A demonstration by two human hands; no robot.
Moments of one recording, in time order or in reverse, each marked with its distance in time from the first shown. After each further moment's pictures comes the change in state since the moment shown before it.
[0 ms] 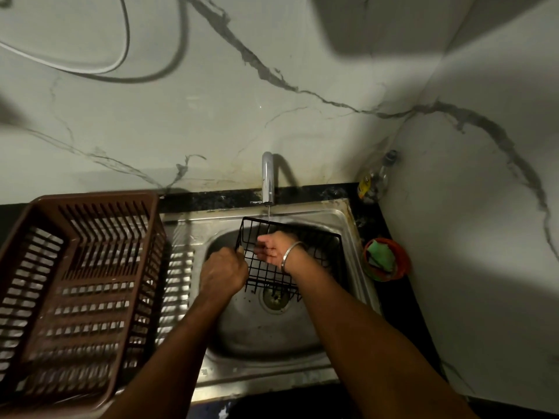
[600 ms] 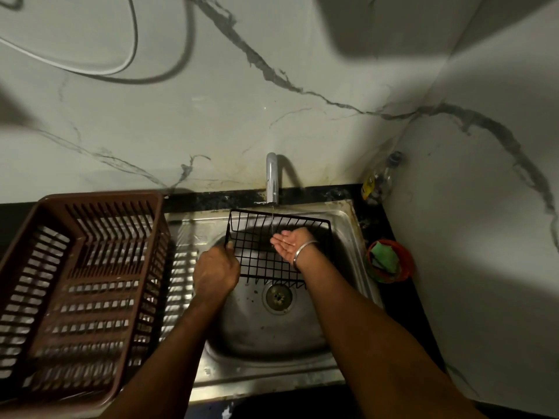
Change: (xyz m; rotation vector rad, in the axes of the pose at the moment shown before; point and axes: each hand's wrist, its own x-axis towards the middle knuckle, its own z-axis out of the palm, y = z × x) left_hand -0.001 -0.008 -0.008 -0.064 0.179 0.011; right_hand 0.003 -0.011 -0.018 0.263 0.057 -0.037
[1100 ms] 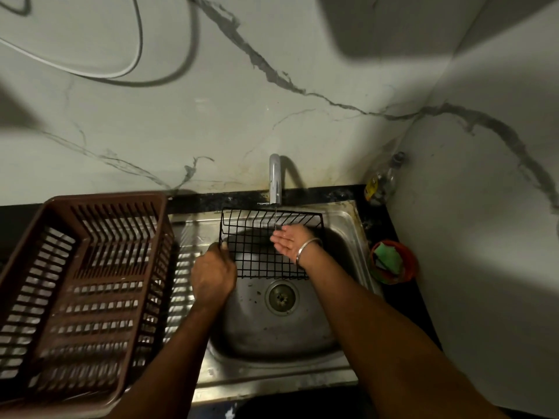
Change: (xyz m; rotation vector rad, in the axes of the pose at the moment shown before) left_hand -0.006 -0.010 -0.007 -0.016 0.049 -0.059; right_hand -0.004 -0.010 0.000 -0.137 0.003 -0.044
